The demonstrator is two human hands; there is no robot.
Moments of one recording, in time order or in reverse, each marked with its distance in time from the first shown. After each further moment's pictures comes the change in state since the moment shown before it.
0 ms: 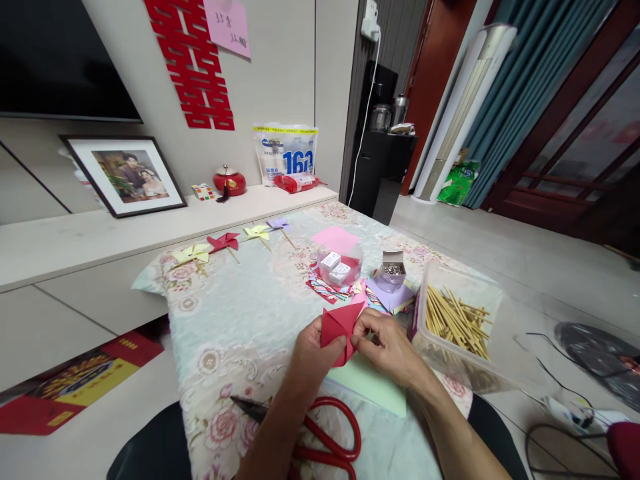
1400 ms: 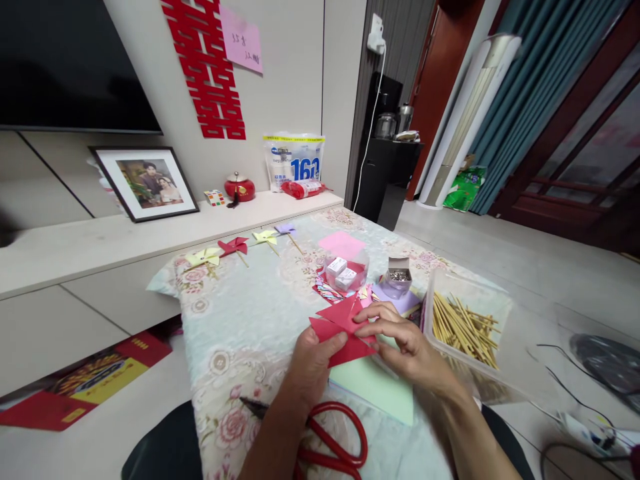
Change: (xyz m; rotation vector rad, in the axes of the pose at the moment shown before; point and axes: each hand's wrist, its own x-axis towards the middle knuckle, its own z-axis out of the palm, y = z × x) left_hand -0.009 0.016 0.004 -0.360 -0.050 -0.071; right_hand -0.006 -0.004 -0.029 0.124 -0.076 -0.272
